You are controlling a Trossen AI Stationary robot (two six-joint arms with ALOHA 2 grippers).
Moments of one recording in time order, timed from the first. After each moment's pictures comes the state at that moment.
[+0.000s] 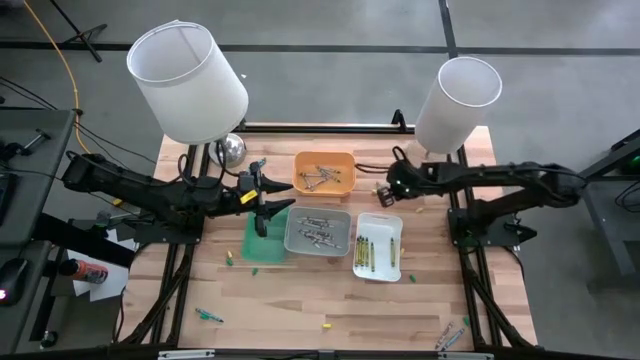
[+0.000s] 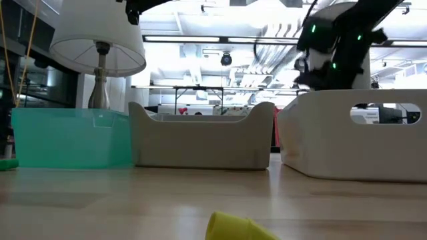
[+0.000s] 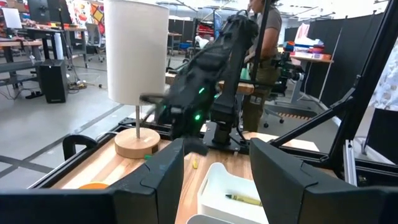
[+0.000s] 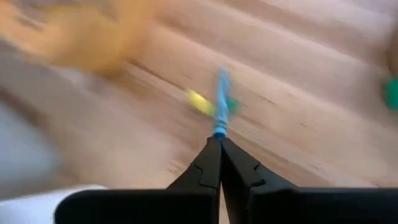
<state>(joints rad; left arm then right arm) -0.19 1.00 0.62 0.41 -0.38 -0.10 -0.25 1.23 0.67 -0.57 0.19 0.81</state>
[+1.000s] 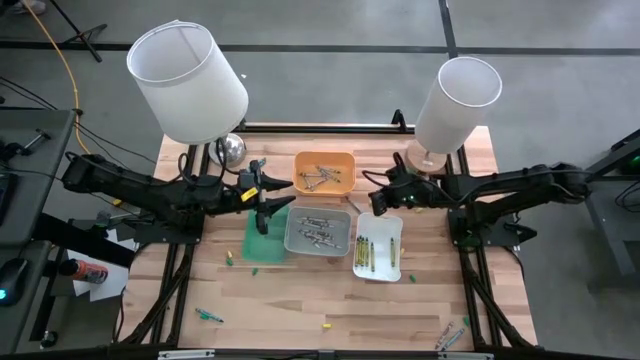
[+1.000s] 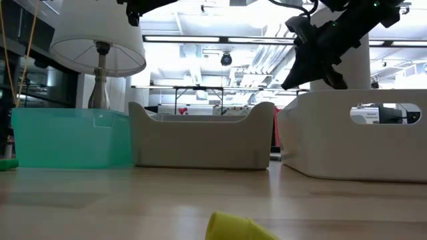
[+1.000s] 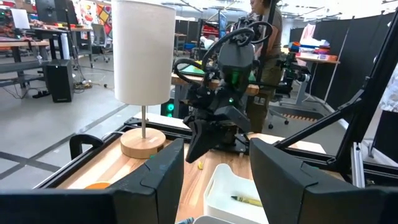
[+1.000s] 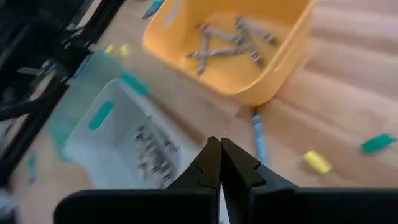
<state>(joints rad) -0.17 1.00 0.62 0.41 -0.38 -0.10 -0.02 1.12 0.67 -0.26 0.27 0.94</state>
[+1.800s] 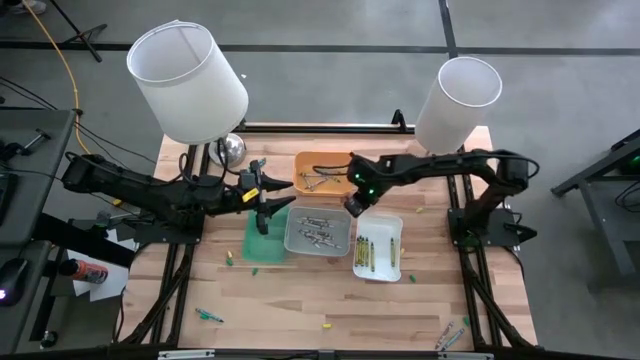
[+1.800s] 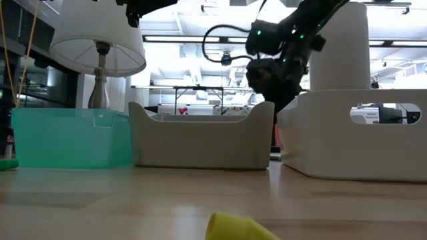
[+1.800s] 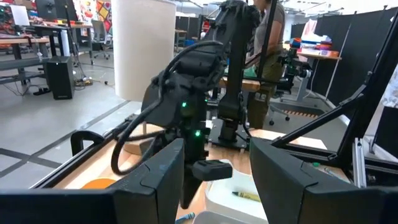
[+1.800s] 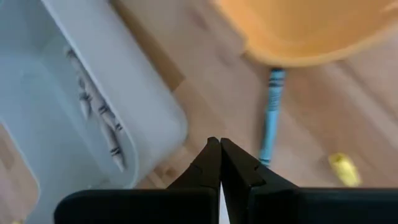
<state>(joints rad) -0.17 1.00 0.62 0.39 -0.38 -0.10 -0.23 1.66 1.05 -0.55 -0.22 0.58</state>
